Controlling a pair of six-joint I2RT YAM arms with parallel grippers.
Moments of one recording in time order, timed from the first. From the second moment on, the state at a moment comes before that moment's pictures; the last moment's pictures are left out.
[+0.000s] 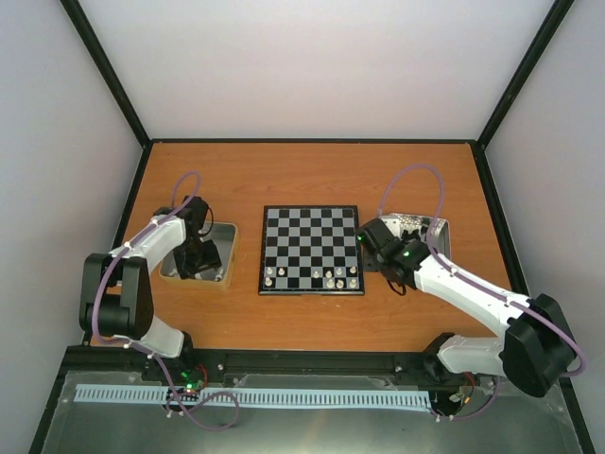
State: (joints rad) left arm -0.09 1.51 0.92 -0.97 -0.02 -0.49; right arm 0.68 1.22 0.79 -0.63 0.42 0.59
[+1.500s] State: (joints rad) left arm -0.03 1.36 0.85 -0.95 -0.02 -0.64; right arm 0.68 1.30 0.86 -0.57 0.41 0.50
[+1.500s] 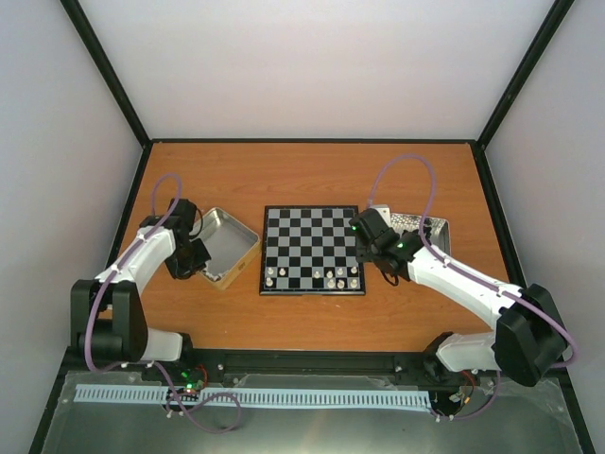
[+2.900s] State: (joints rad) left arm -0.02 1.43 0.91 -0.63 -0.08 0.10; right arm 0.68 1.25 0.90 -0.62 0.41 0.45
